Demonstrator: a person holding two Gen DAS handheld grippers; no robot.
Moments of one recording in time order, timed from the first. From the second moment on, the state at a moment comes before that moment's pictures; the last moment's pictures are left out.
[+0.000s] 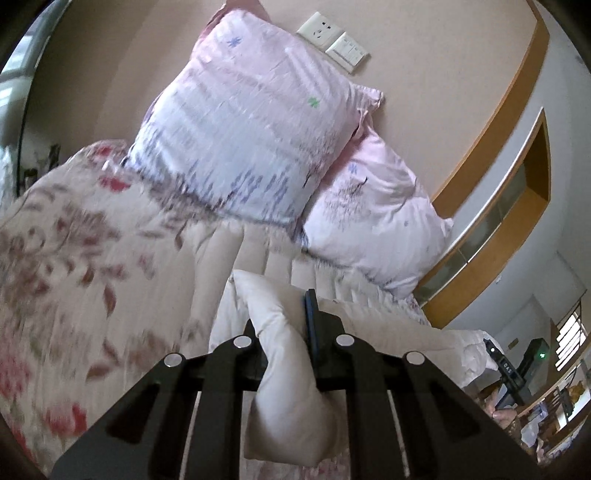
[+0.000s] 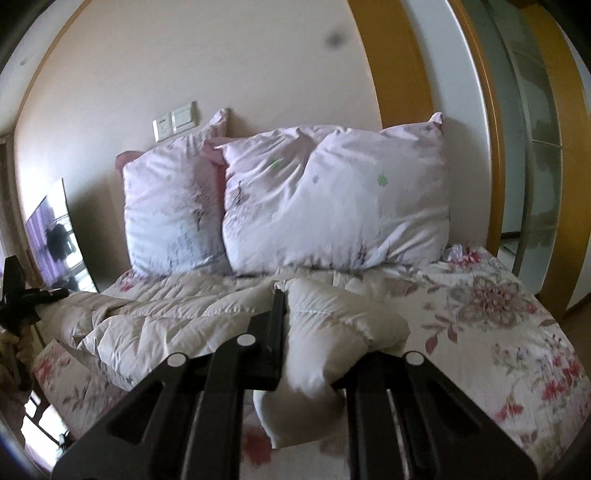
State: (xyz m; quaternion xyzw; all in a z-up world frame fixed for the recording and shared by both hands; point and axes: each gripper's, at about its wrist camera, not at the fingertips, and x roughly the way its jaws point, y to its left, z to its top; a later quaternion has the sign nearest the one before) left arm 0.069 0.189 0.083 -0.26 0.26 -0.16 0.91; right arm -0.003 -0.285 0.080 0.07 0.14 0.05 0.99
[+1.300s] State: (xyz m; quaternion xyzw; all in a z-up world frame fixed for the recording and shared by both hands) left arm 0.234 0.227 0.031 -0.49 0.24 -0.15 0.82; right arm 0.208 -0.382 0.045 0.37 0.21 0.01 0.91
